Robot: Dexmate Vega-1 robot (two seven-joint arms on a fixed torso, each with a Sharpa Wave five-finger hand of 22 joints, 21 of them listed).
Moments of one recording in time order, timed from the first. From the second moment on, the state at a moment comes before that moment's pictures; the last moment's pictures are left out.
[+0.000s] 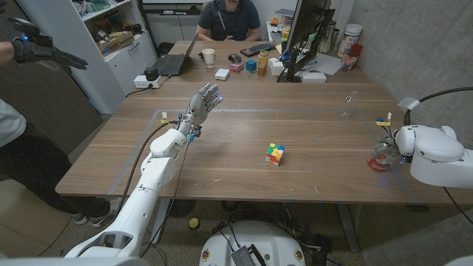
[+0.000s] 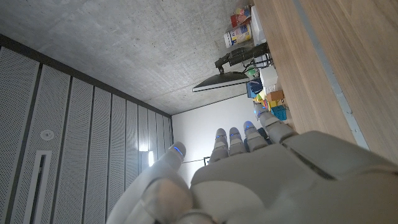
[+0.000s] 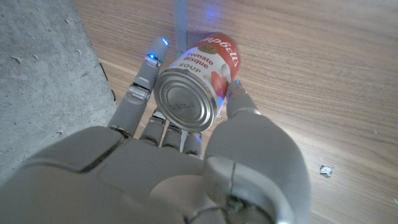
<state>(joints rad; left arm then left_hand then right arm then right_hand) 0.90 0.22 0.07 -1.40 -0.35 -0.17 -0.37 0.02 0.08 0.53 0.17 0.19 0.04 0.04 0.19 0.17 -0.01 0.00 0.19 0.18 -0.02 0.03 0.18 0.18 0.13 0.03 0.21 0.19 -0.89 -1.47 -0.63 -2.29 -0.40 -1.18 0.57 0.88 0.09 0.35 -0.18 0.25 0.38 -0.11 0.26 0.20 0.27 -0.03 0.22 0.20 0.38 -0.04 0.25 0.19 0.96 -0.04 0.28 0.17</state>
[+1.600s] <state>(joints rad) 0.88 0.21 0.07 -1.36 -0.35 -0.17 -0.37 0.02 0.08 0.52 0.17 0.19 0.04 0.04 0.19 0.17 -0.01 0.00 0.19 0.18 -0.02 0.03 0.18 0.18 0.13 0.03 0.21 0.19 -0.85 -1.48 -0.61 -2.36 -0.53 -1.27 0.66 1.13 -0.14 0.39 -0.14 0.18 0.82 0.02 0.30 0.24 0.73 0.05 0.40 0.26 0.80 0.07 0.41 0.32 1.04 -0.09 0.53 0.22</state>
